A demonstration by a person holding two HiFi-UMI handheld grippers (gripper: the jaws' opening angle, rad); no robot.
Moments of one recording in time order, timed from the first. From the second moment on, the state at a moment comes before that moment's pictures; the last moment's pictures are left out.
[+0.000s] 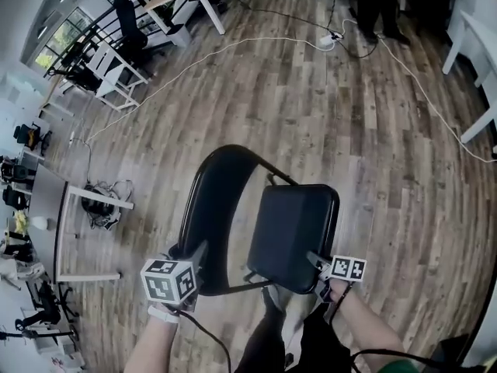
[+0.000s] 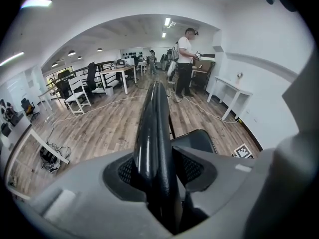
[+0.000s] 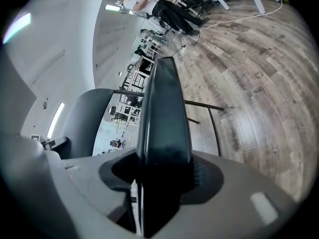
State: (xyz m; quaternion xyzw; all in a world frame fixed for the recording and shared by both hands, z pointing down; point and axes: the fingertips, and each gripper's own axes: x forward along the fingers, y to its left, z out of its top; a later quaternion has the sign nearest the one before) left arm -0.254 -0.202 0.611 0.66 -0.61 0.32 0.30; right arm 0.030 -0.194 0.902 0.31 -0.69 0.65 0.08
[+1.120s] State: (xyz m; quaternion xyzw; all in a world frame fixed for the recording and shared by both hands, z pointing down) left arm -0.404 -0.194 0.579 0.67 -0.60 0.29 0.32; right arm -0.170 -0.194 0.807 0.39 -0.67 0.61 0.17
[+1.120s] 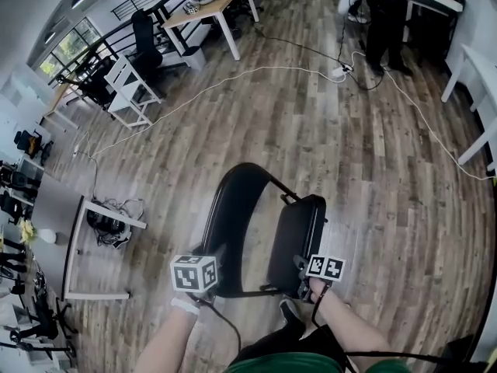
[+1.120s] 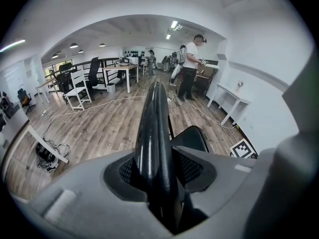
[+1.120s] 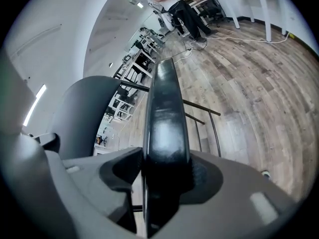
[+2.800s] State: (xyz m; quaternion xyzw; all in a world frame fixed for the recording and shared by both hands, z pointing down) left arm -0.318 -0.184 0.532 0.67 -0.61 0.30 0.29; right arm -0.294 -0.197 0.760 0.40 -0.67 0.60 0.19
